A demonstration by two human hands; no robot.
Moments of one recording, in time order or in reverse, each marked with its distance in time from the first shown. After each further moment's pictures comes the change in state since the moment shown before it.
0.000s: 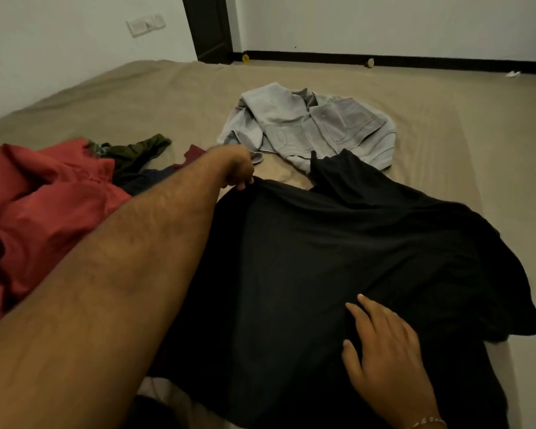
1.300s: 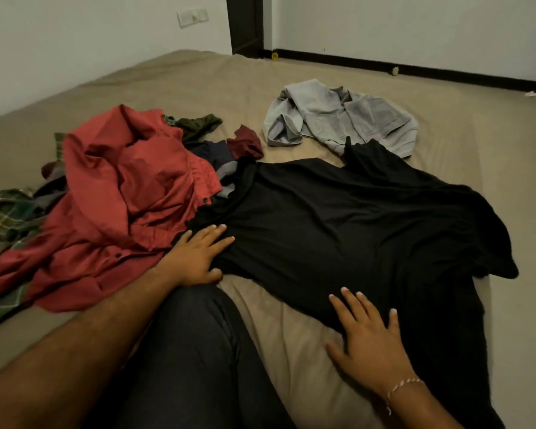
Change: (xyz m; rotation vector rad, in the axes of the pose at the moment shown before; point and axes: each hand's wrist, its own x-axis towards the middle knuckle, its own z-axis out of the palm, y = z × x) left_hand -0.189 -0.290 0.177 0.387 0.135 0.415; right_hand -0.119 -0.086 -0.003 -0.167 -0.308 -0.094
